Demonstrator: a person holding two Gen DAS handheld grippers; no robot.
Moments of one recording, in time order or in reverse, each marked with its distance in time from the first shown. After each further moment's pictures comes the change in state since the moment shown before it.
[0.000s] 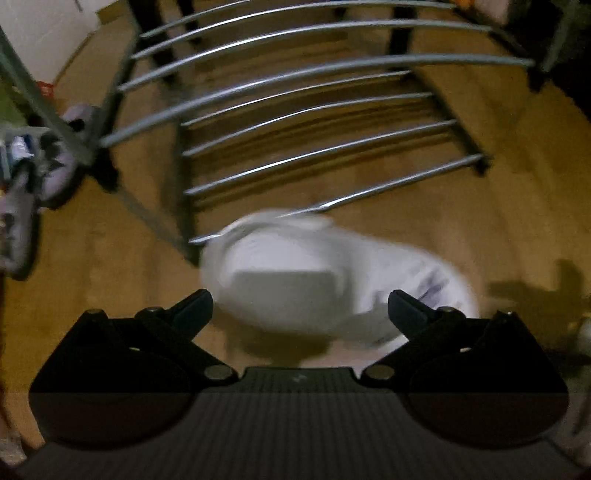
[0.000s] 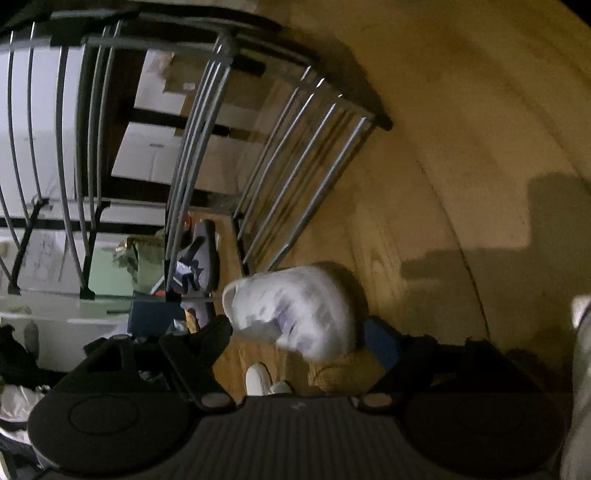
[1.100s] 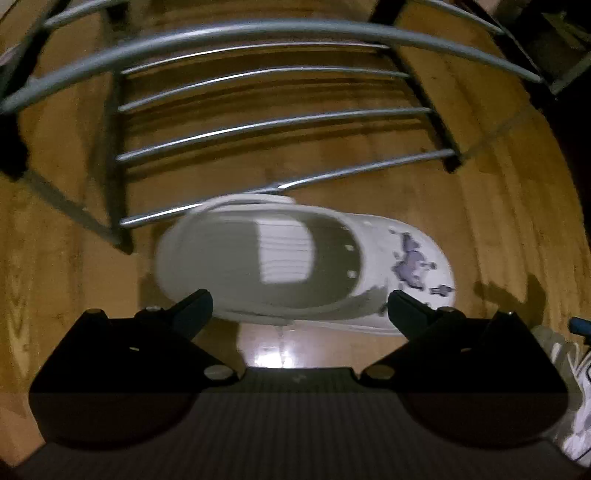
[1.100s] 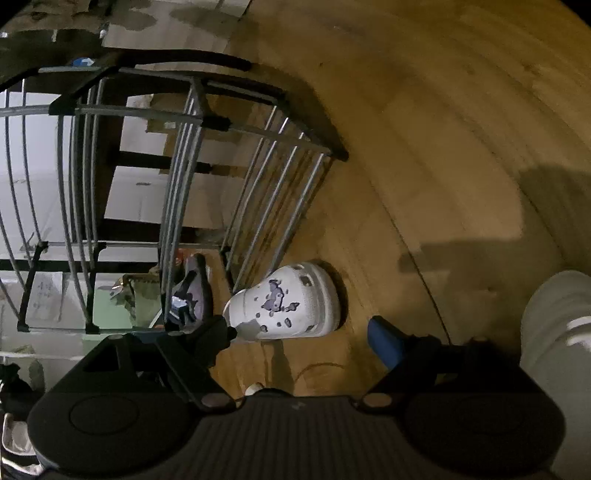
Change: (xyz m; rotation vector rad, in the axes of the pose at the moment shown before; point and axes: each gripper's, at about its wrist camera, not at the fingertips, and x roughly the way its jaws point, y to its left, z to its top) left arm 0.057 -0.011 0.030 -0.043 0.136 -0.327; right arm -0.044 -0.021 -0.004 0.091 -0.097 -0.038
